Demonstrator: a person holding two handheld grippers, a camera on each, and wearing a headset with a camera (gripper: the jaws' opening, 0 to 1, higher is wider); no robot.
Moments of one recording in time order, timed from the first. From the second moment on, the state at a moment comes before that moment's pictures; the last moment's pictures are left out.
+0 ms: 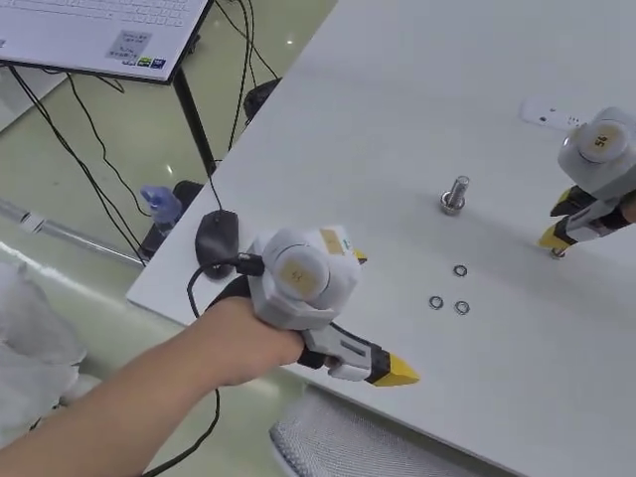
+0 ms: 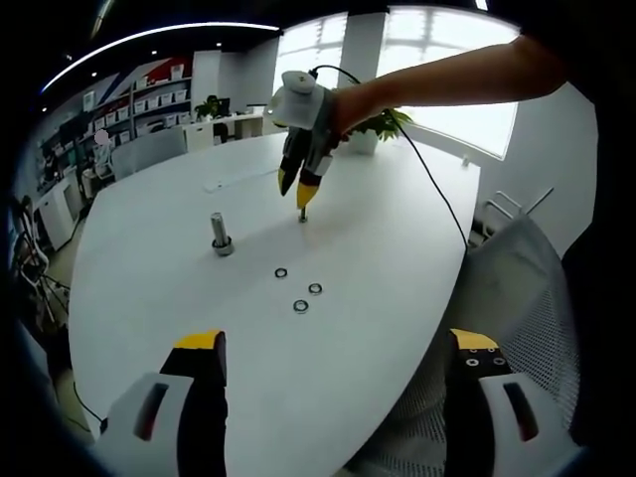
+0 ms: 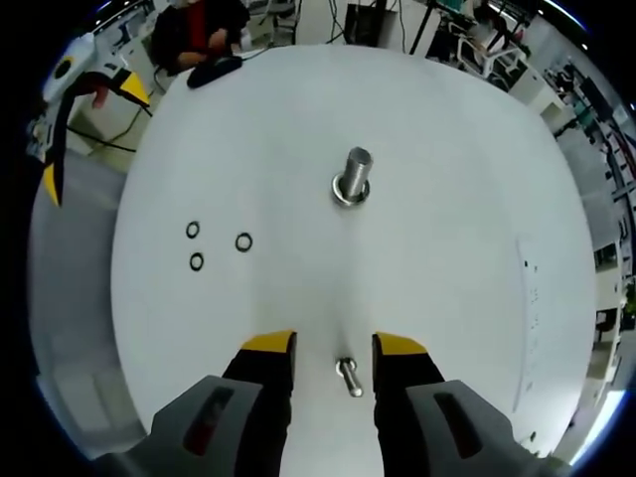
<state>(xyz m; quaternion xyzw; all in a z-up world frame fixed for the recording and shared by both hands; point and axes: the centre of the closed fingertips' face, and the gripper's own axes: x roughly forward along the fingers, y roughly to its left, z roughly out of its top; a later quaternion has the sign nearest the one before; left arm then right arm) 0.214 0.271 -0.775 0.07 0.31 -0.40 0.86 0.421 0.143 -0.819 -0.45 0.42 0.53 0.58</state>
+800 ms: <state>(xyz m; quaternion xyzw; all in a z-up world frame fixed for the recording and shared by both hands) 0.212 0.276 -0.764 0.09 0.30 -0.40 0.86 0.371 0.193 -0.815 -0.46 0.40 0.57 0.56</state>
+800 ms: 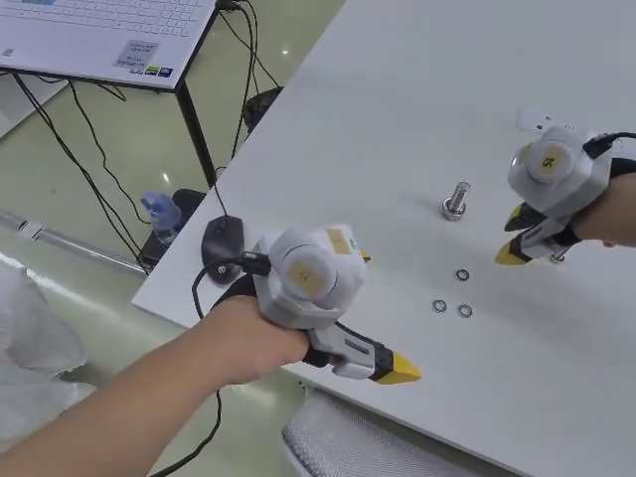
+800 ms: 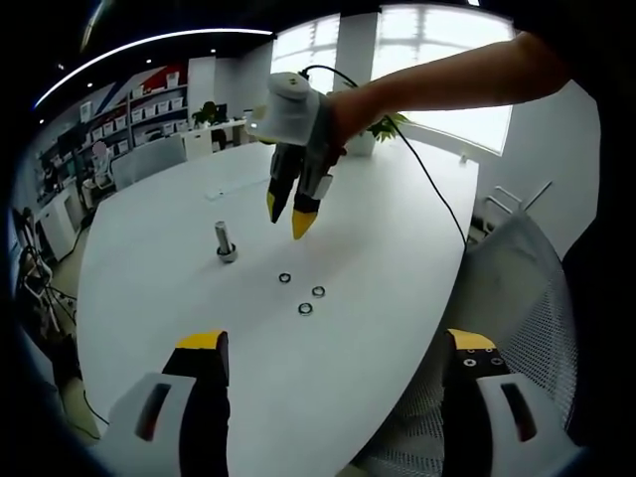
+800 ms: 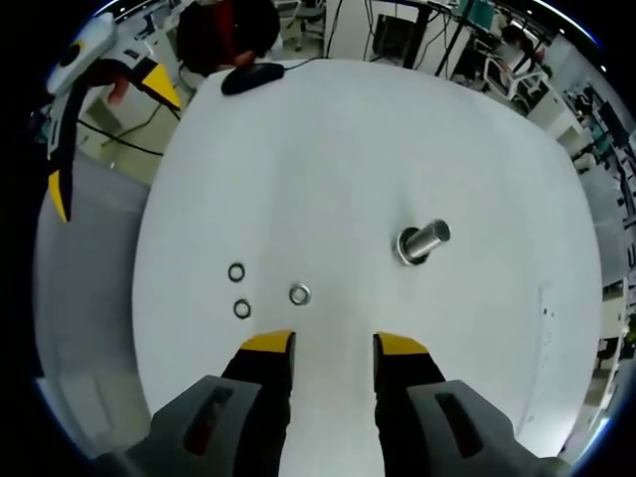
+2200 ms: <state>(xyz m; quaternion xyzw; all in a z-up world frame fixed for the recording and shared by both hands) 0.207 0.280 -0.765 0.09 0.30 -0.40 0.86 0.346 0.216 -0.864 -0.44 0.40 0.59 0.54</state>
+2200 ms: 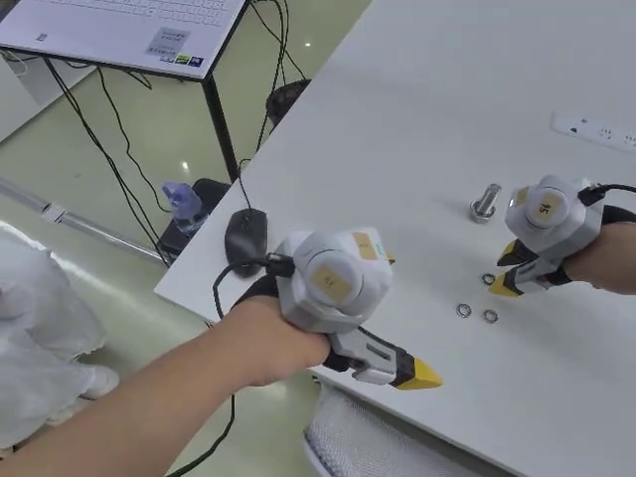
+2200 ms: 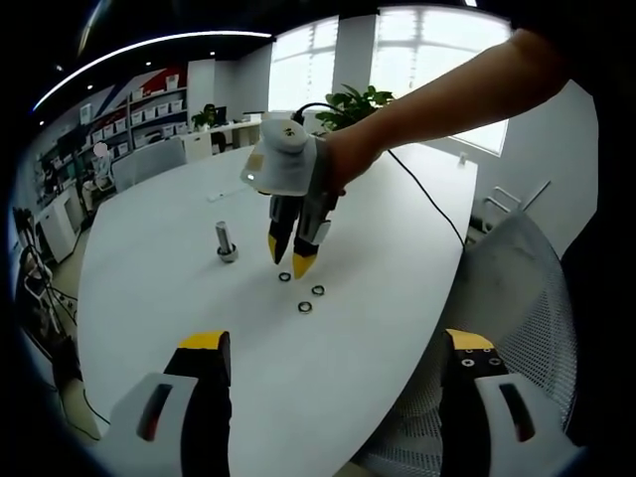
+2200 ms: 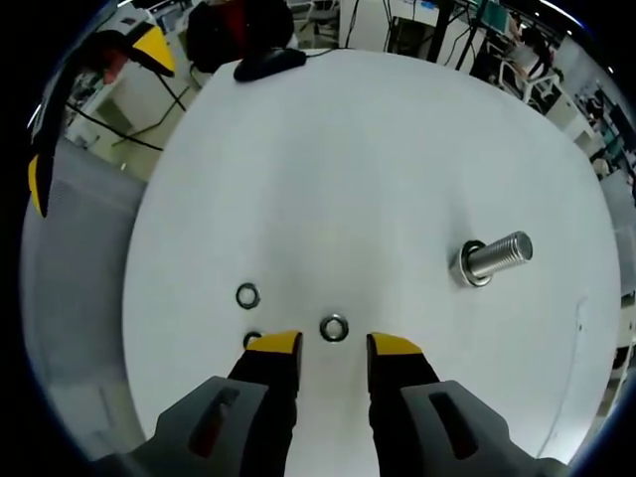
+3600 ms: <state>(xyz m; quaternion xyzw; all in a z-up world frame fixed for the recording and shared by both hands) 0.200 0.283 -0.769 0.07 0.30 -0.40 0.86 0.344 0.217 -0.873 -0.47 0.41 0.58 0.53</state>
